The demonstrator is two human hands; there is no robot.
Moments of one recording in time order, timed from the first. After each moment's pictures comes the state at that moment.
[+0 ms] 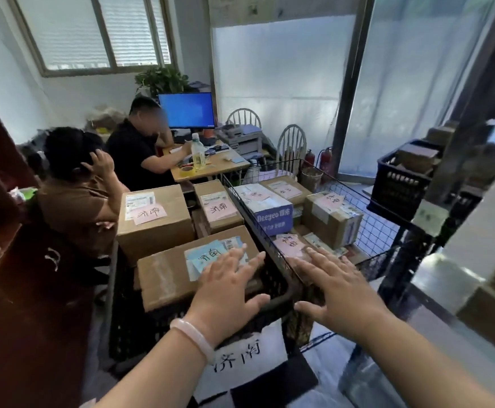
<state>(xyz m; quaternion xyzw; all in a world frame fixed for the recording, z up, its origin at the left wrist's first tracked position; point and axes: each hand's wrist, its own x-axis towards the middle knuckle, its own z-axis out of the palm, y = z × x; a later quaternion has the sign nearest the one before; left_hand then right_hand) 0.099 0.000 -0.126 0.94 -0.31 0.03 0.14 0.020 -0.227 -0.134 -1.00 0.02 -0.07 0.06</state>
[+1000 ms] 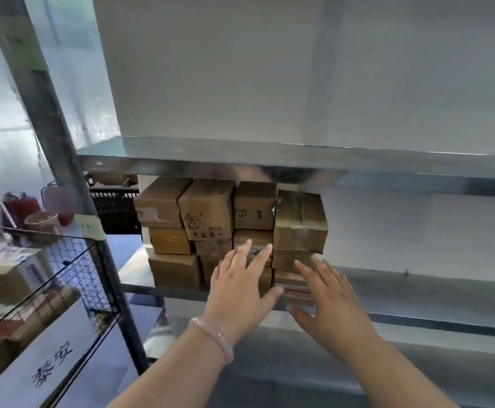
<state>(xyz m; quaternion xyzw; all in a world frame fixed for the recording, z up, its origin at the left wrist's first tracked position) -0.248 -0.353 -0.114 0.67 -0.70 -0.01 0.25 -0.442 -0.380 -0.130 -0.82 0.55 -0.19 0.03</state>
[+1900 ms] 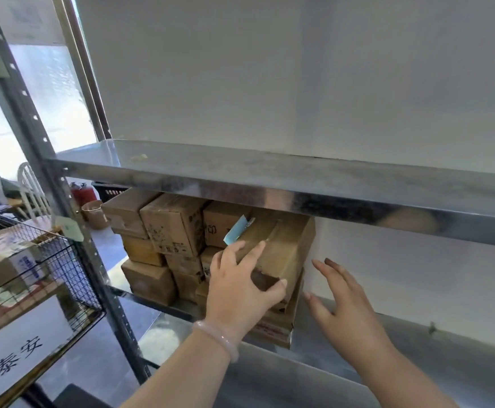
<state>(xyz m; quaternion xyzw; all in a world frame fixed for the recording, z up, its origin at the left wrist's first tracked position) -0.354 -0.475 -0.113 0.74 -0.56 0.00 0.36 -0.548 -0.527 -0.120 -0.80 0.48 -0.28 0.22</state>
